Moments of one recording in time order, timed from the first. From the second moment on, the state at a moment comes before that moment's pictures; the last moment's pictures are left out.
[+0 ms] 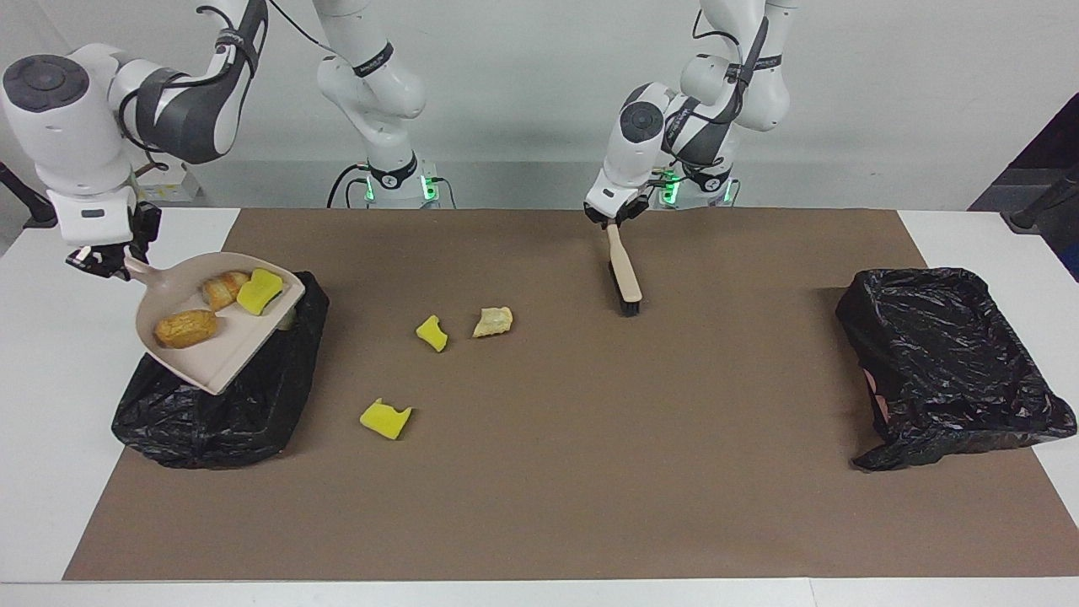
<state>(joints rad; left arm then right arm) -0.79 -0.22 0.05 -2.52 -0.21 2.13 -0.71 -0.37 0.06 0.07 -1.76 -0.58 1.86 -1.37</state>
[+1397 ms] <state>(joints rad) -0.18 0.05 0.07 -1.67 -0.06 1.66 0.04 -0.17 0.04 0.08 -1.78 -1.00 1.81 -1.29</state>
